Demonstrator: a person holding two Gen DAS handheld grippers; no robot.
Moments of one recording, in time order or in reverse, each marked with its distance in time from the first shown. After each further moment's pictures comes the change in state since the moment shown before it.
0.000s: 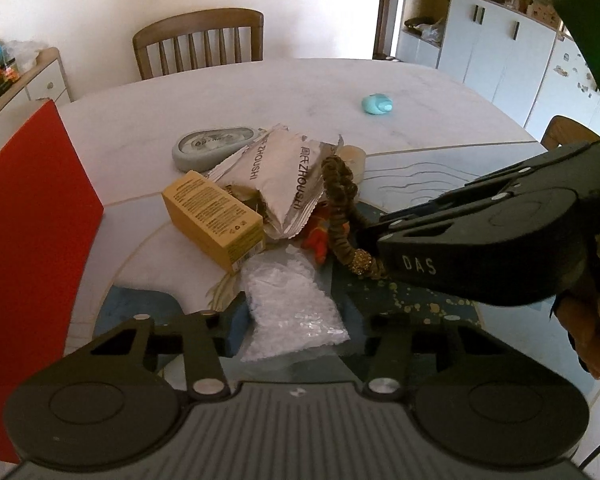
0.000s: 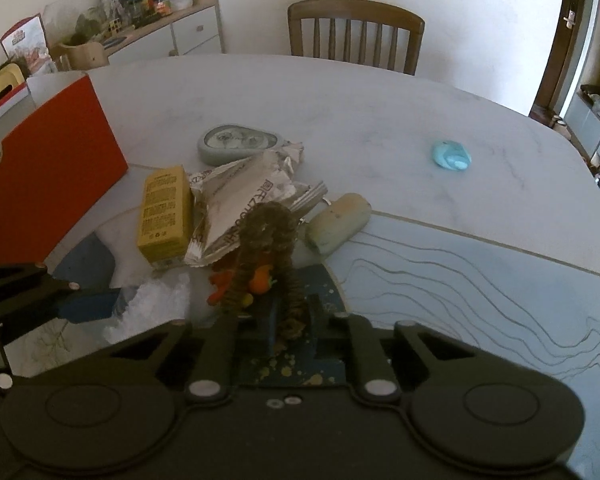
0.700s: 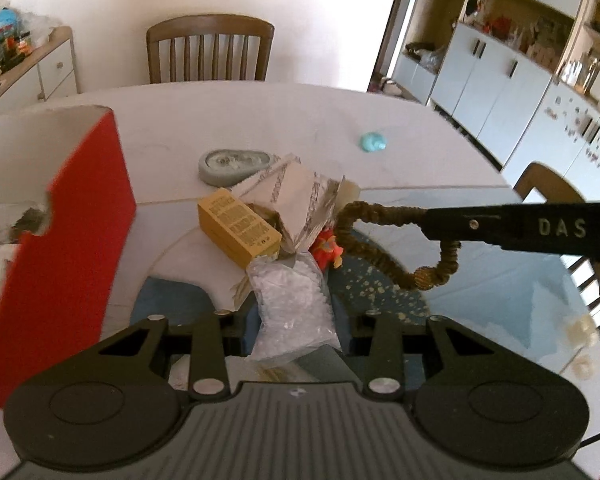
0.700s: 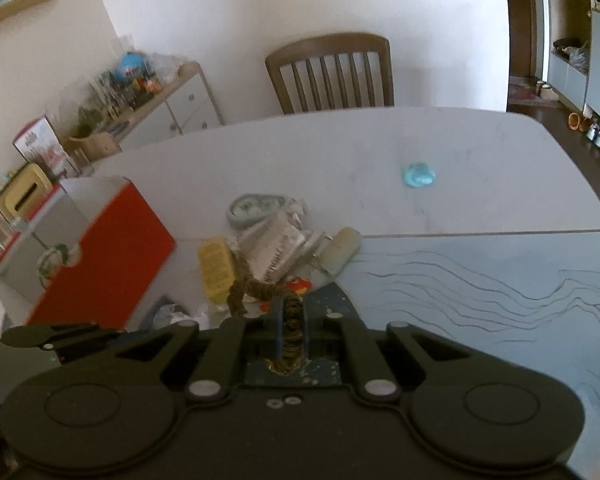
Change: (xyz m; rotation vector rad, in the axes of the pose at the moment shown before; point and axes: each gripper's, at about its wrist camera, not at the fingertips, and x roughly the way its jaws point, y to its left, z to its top) left arm -0.061 0.032 0.007 -0.124 -0.020 -0.094; right arm -0.087 -0.013 -0.001 0.228 -0.126 0.104
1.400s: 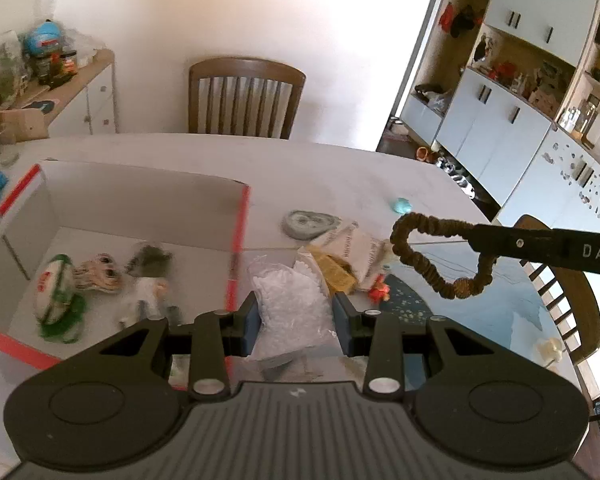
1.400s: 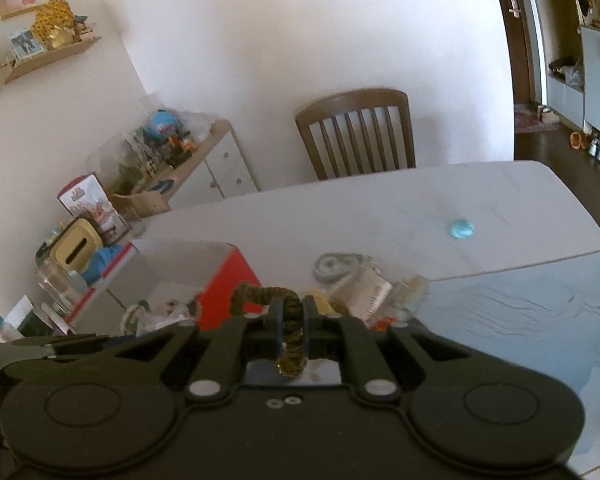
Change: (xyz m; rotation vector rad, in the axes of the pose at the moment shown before) left arm -0.118 0.087 0.024 -0.055 -0.087 0.001; right arm -0.066 0.088 0.016 0.056 -0.156 0.047
